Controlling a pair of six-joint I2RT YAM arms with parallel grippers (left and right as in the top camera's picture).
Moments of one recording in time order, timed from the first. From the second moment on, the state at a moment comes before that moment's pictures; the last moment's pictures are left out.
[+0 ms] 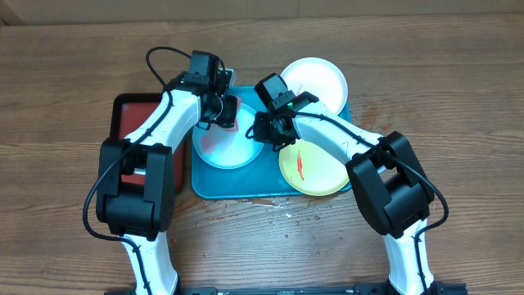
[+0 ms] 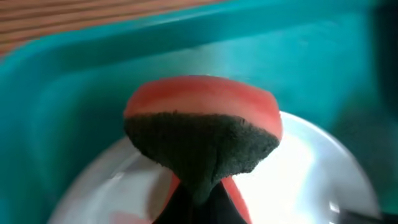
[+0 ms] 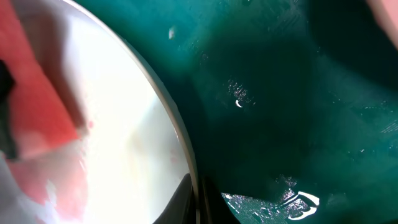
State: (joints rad) left arm -0.20 2.06 1.45 -0.58 0.13 -0.08; right arm 0.59 2.19 1.58 -0.63 -0.16 0.68
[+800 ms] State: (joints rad) left arm -0.19 2.06 1.45 -0.85 0.13 0.03; right arm 0.59 2.19 1.58 -0.70 -0.20 0.69
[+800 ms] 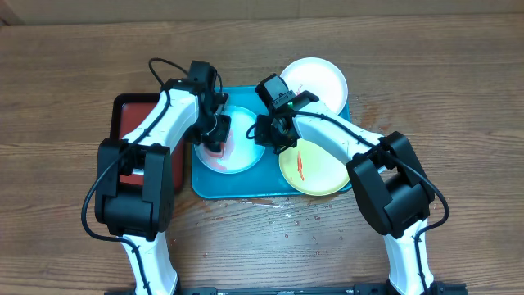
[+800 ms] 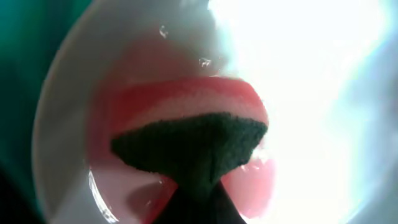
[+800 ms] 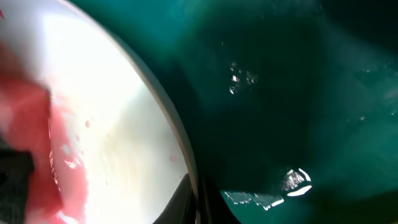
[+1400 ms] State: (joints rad) left arm -0.20 2.06 1.45 -0.74 0.14 0.01; right arm 0.58 2.19 1.59 -0.73 -0.22 0.69
